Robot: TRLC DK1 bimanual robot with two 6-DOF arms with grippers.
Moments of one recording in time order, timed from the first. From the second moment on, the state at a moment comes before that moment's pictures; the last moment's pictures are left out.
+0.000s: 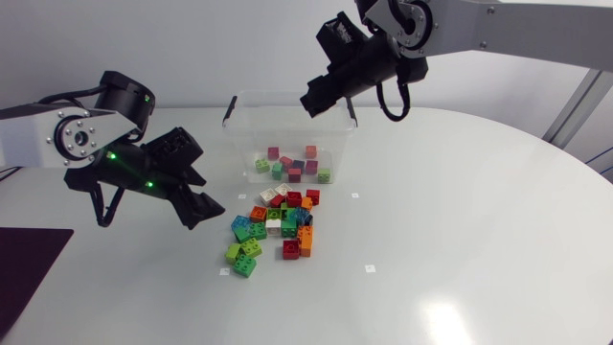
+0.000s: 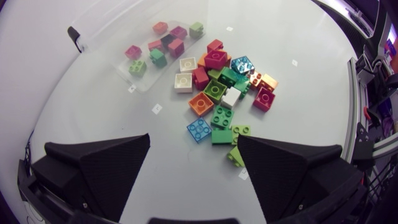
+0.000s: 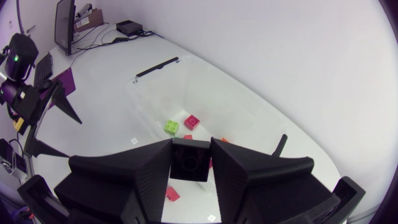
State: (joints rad) left arm -0.21 1.50 0.98 -0.53 0.30 0.67; right arm 0.47 1.92 1.74 -0.50 -0.17 -0.25
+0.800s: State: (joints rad) left arm -0.31 1.56 0.88 -0.52 0.24 0.66; right arm 0.46 2.04 1.83 -0.44 -0.12 -0.21
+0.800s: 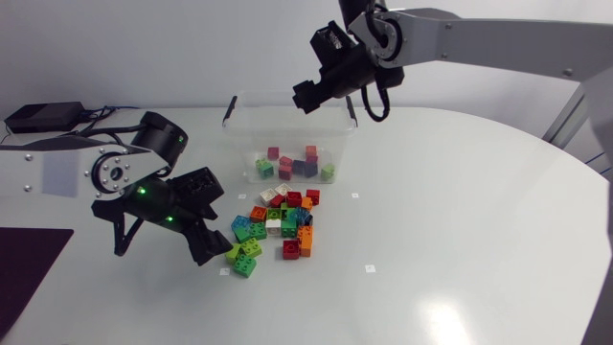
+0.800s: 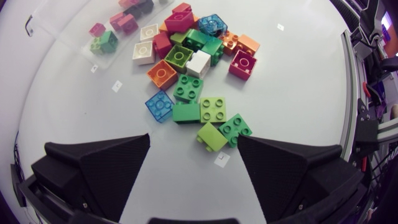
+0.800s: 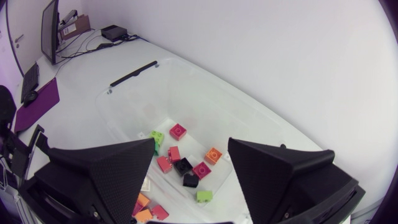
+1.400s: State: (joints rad) left arm -0.35 1.78 0.97 -0.52 0.13 0.39; right arm 0.49 1.60 1.27 -0.40 -0.12 -0.18
